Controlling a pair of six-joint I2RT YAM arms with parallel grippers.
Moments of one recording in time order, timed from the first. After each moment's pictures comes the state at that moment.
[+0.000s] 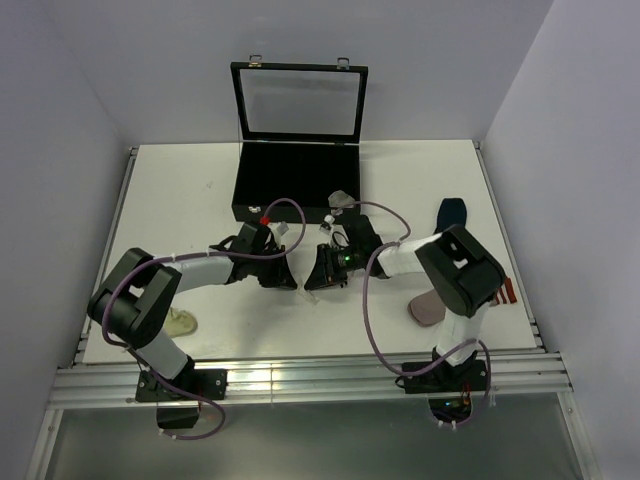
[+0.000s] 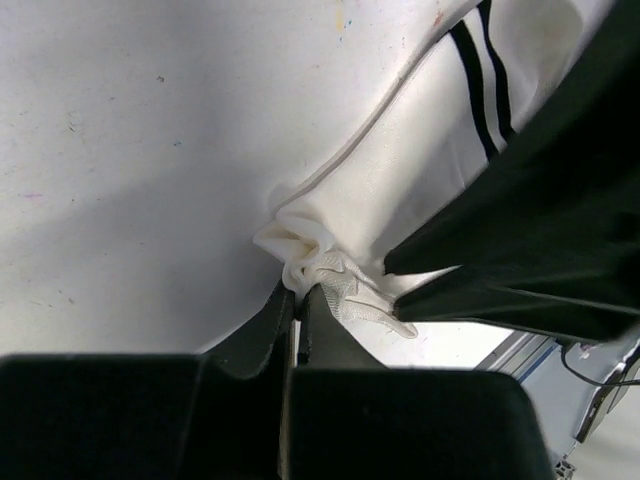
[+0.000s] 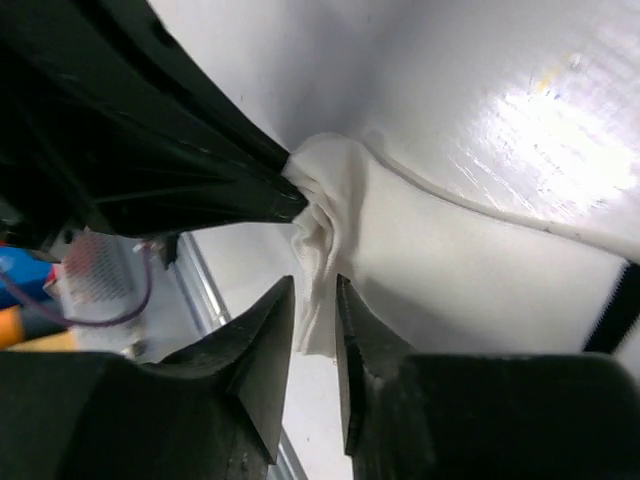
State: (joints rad) left arm -0.57 1.63 0.74 -0.03 0.40 -0.57; right arm 0.57 1.85 0.77 0.31 -0.80 0.62
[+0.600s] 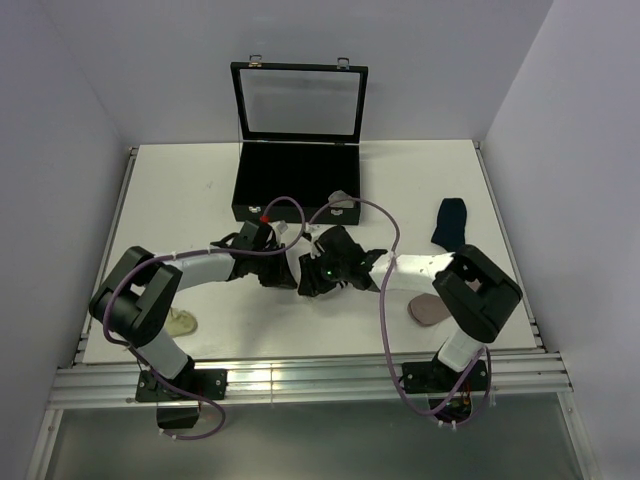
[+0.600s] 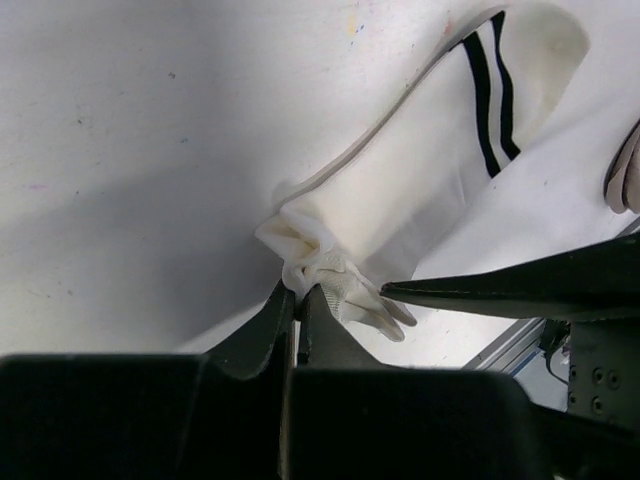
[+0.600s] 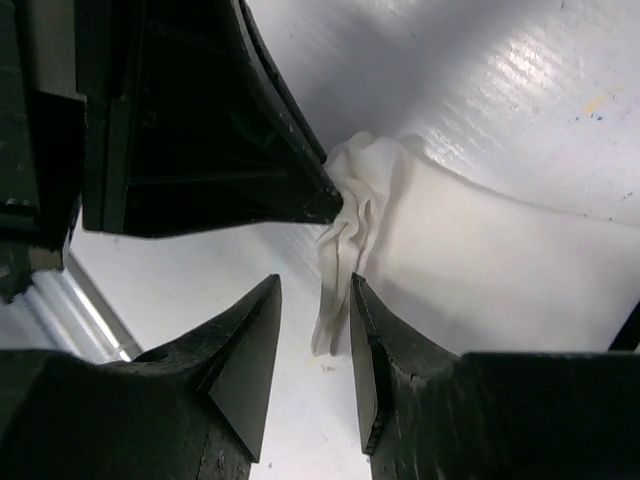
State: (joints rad) left arm -0.57 1.64 0.77 -0.08 0.39 -0.61; right arm 0.79 1.64 0.80 0.06 -0.32 0.41
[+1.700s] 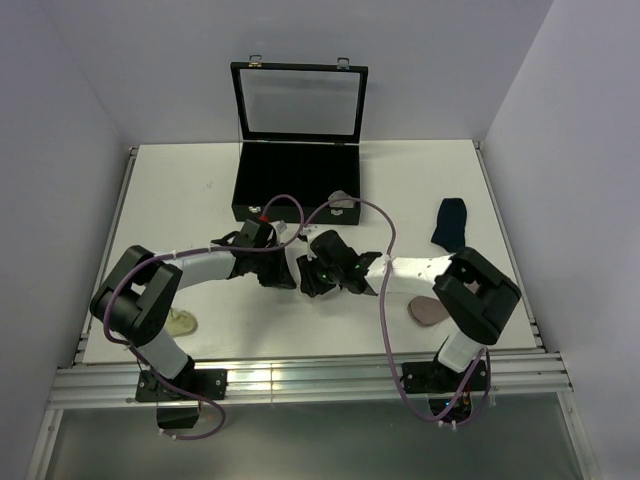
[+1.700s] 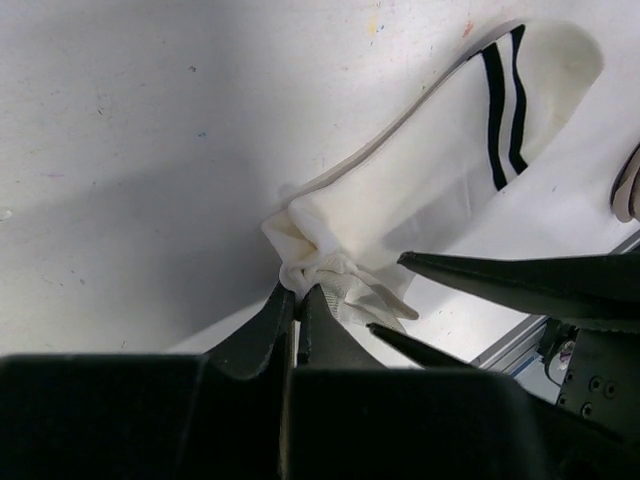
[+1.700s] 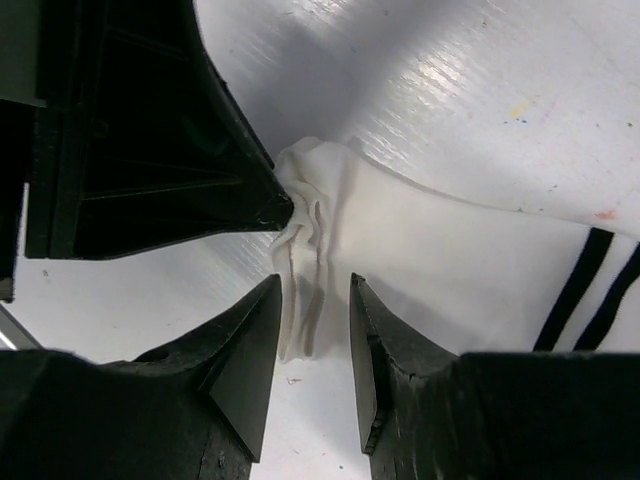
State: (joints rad) left arm -0.57 1.65 0.80 -0.14 0.37 -0.63; right arm 0.87 1.64 0.83 0.00 -0.09 0.37
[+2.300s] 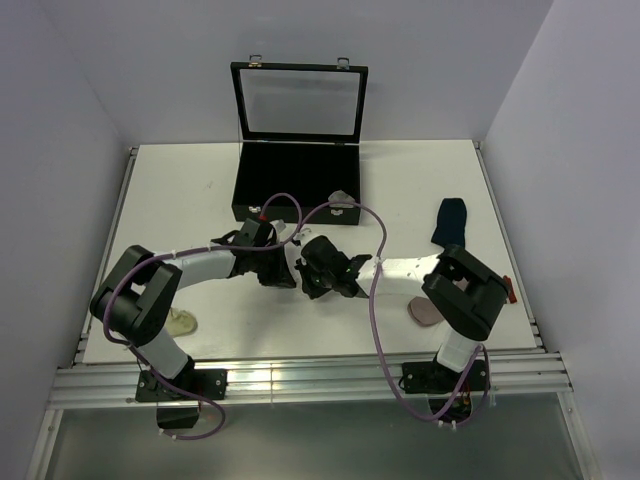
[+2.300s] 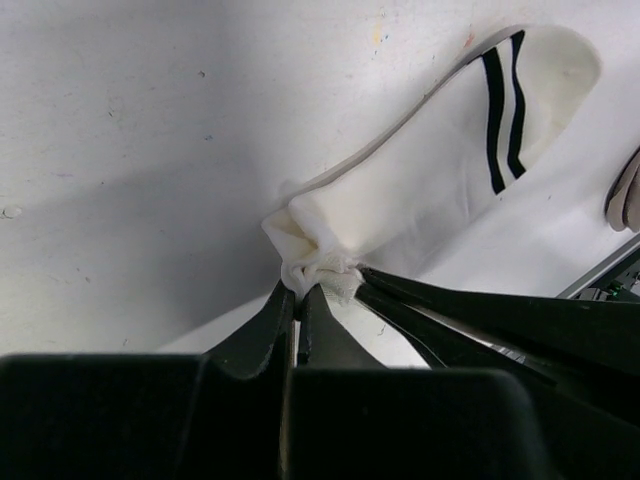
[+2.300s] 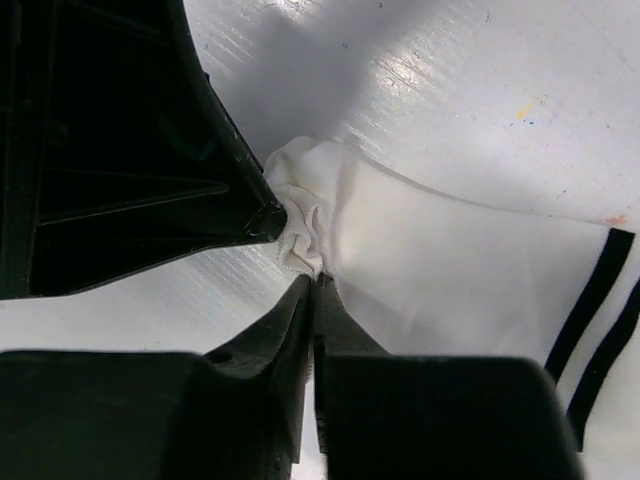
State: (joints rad) left arm -0.56 1.65 0.81 -0.15 0.36 -0.65; right arm 0.92 1.70 0.87 -0.02 0.02 0.37
